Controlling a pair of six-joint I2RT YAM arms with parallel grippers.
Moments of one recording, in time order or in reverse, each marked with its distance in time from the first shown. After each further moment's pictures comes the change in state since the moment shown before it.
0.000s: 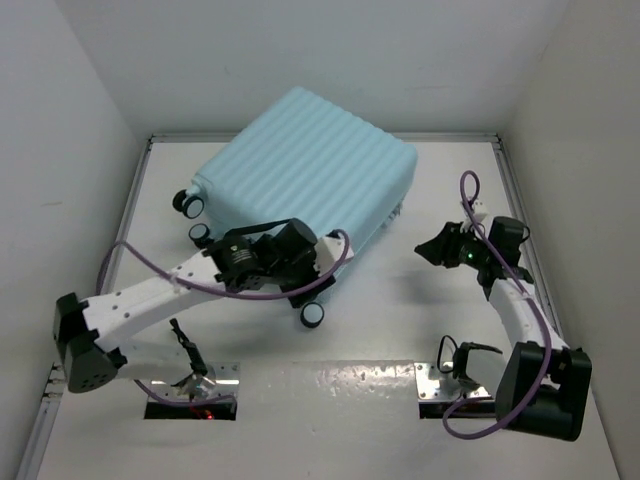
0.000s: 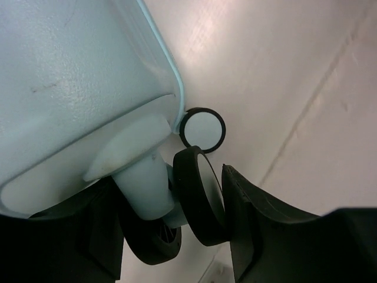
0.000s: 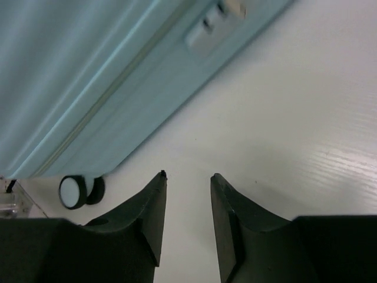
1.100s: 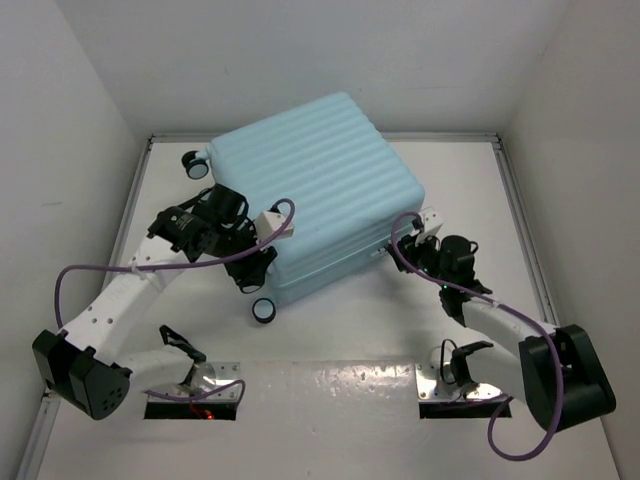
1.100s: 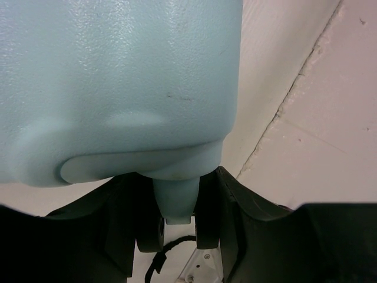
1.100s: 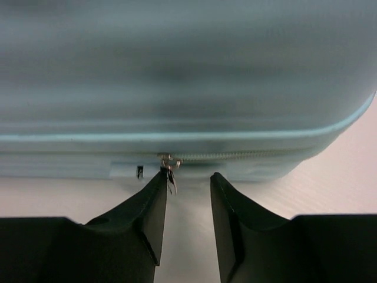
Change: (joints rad) left arm 0.541 -0.140 -0.010 -0.354 0.386 0.394; right arm 0.472 0.028 -0.248 0.597 0.511 -0.122
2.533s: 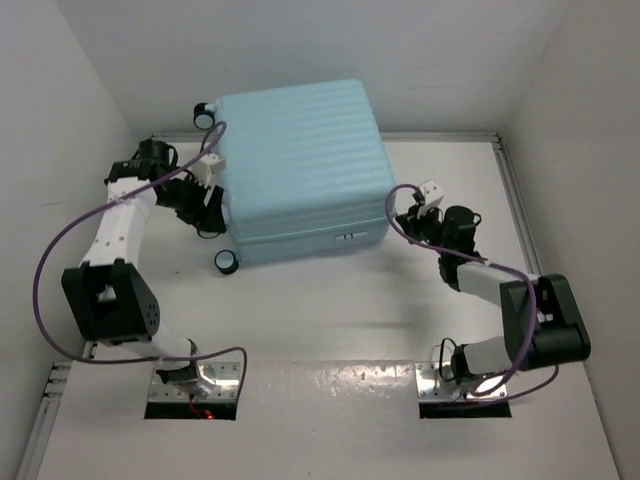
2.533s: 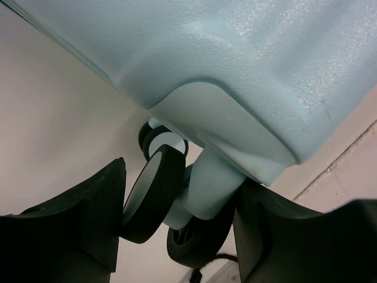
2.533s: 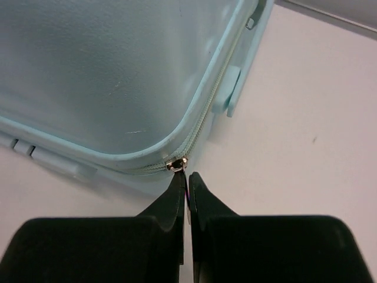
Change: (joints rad) left arm 0.604 0.384 0.213 0.029 0.192 0.128; right arm -0.135 0.282 0.197 0.114 -0.071 -0.136
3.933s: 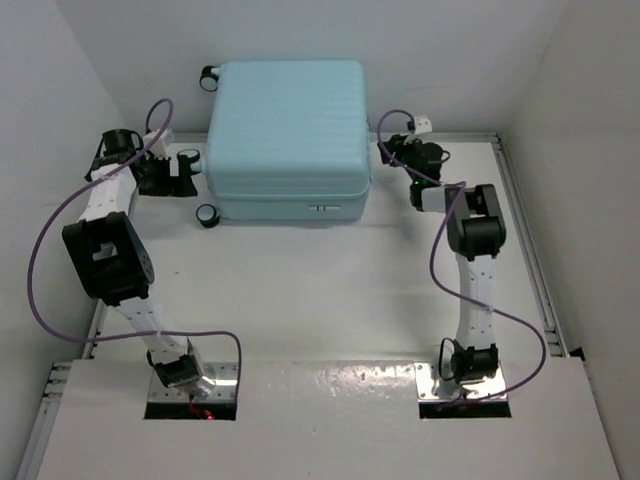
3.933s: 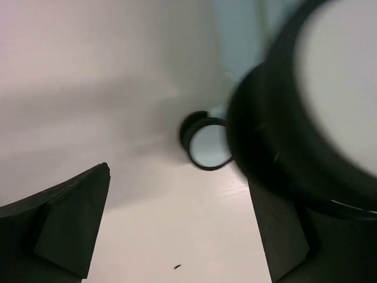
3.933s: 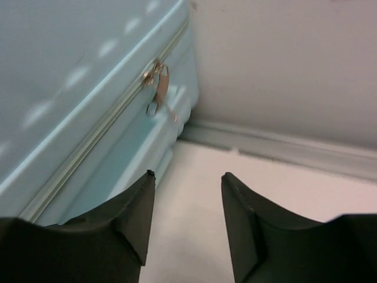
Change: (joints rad) left arm 0.195 0.332 0.183 0.408 -0.052 -0.283; right arm -0.036 1.075 1.127 0.264 0.079 0.261
